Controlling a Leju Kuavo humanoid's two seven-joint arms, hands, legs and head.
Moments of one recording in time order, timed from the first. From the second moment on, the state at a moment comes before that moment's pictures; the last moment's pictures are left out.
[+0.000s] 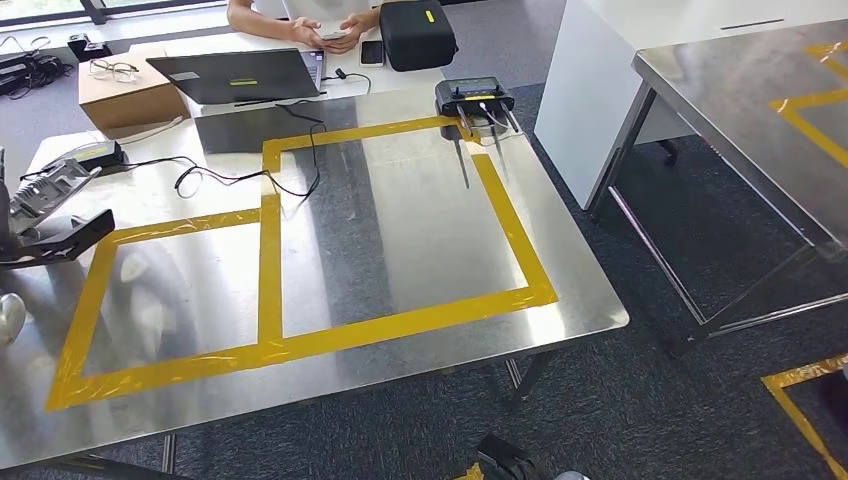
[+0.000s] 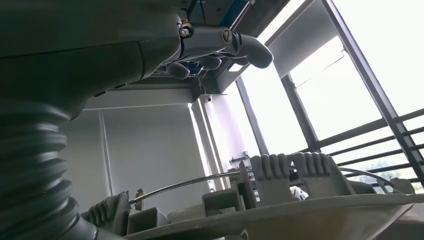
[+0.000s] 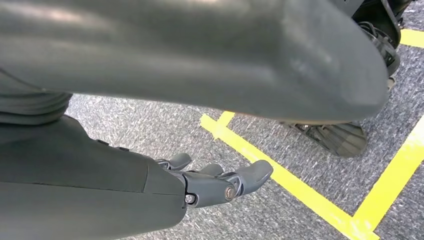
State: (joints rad) left arm -1.03 0.33 -0.37 -0.27 -1.52 0.38 0.13; right arm -0.18 0.10 -0.57 -0.23 0.98 0.43 -0.01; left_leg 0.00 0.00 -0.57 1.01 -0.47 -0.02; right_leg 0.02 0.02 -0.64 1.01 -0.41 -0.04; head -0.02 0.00
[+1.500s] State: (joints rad) left arm -0.99 0.20 -0.20 -0.29 -1.25 0.63 -0.14; right arm -0.17 0.11 -0.57 -0.23 0.96 0.43 -0.01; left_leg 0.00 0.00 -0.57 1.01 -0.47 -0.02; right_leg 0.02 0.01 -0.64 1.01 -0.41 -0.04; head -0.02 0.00
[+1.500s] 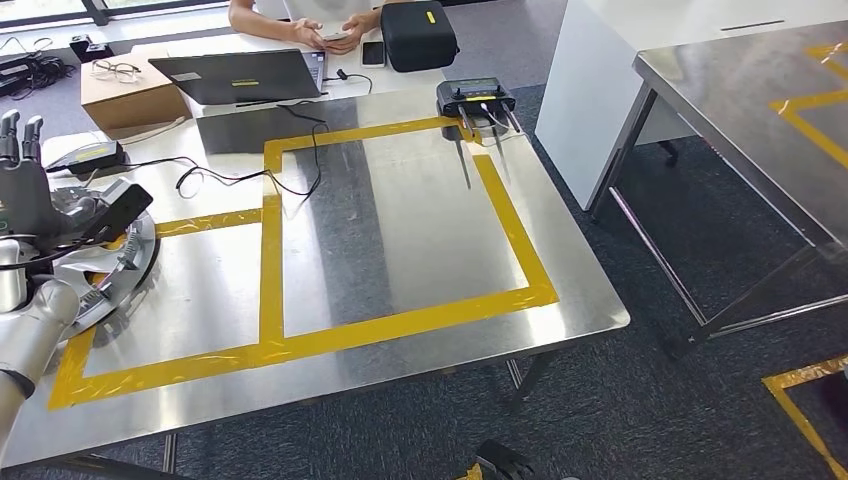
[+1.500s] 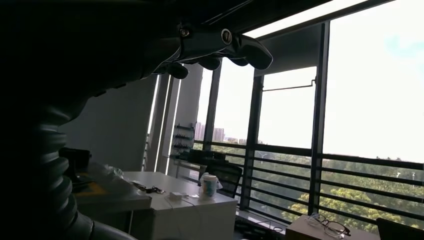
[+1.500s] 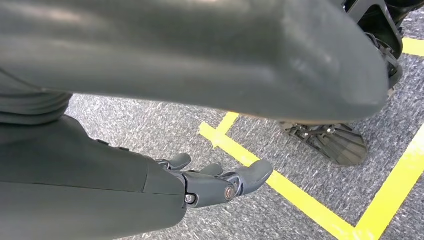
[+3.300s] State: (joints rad) left arm -0.48 -0.01 -0.38 -1.10 -0.66 0.70 -0.58; right arm -0.15 0.13 -0.57 -0.23 0.95 0.43 -0.01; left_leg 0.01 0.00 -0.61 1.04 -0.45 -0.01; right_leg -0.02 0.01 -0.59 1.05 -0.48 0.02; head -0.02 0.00
